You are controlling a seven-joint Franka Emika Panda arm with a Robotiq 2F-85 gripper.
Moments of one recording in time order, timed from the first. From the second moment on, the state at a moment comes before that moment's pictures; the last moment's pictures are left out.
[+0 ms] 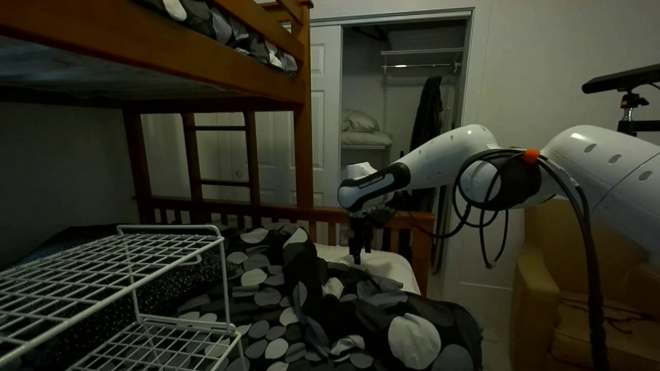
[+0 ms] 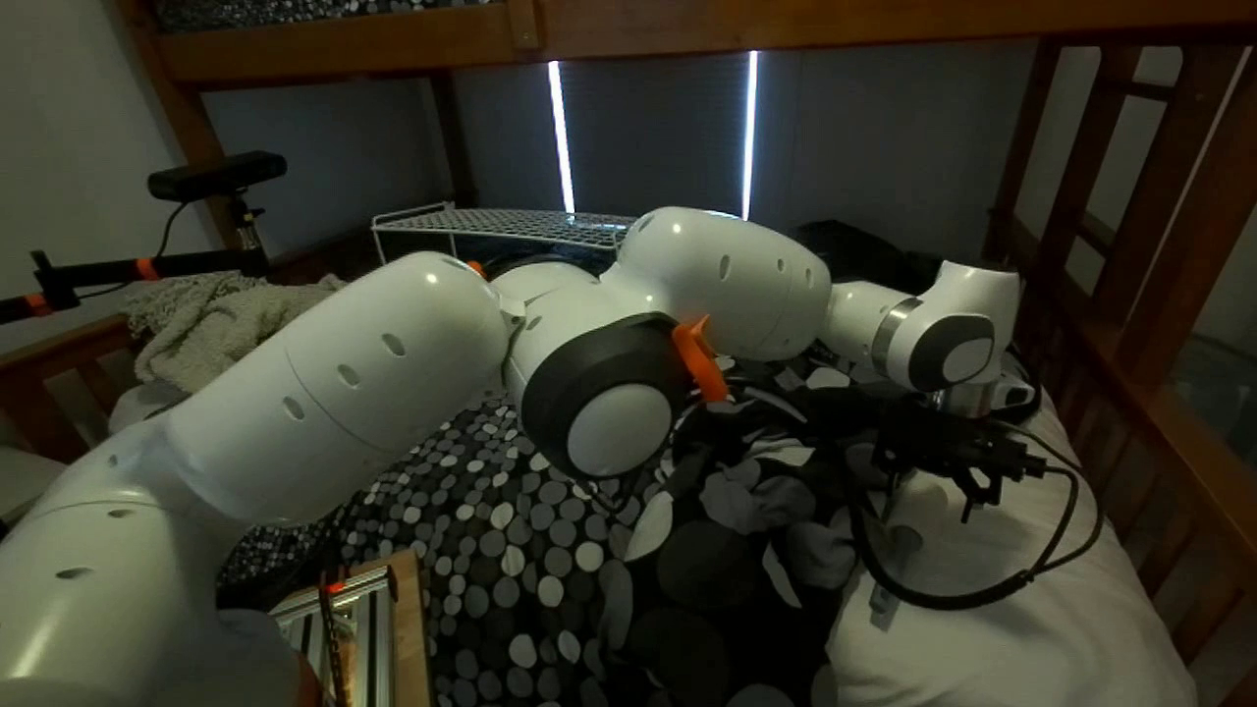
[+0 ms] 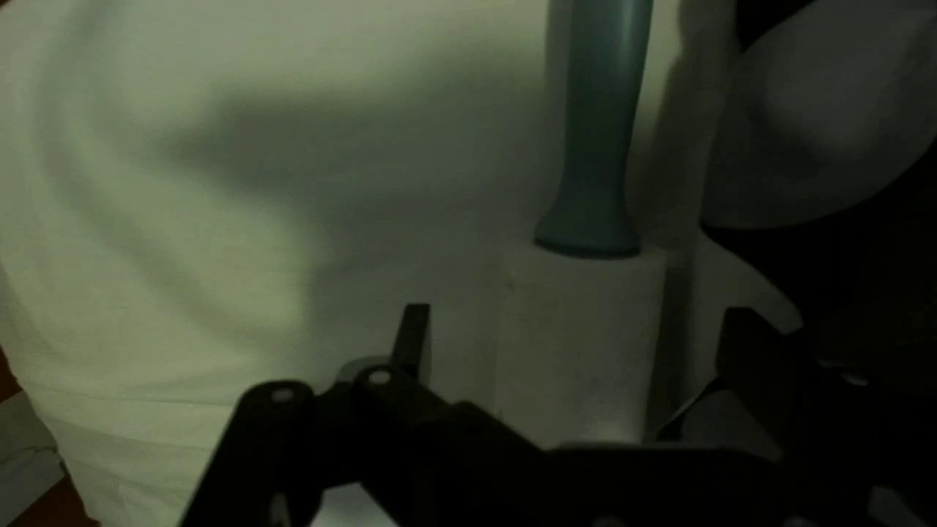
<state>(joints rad) -0.04 1.05 0.05 -0.95 -0.15 1.99 -0.48</state>
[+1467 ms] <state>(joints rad) -0.05 1.22 0.07 -0.76 -0.12 2.01 -0.50</state>
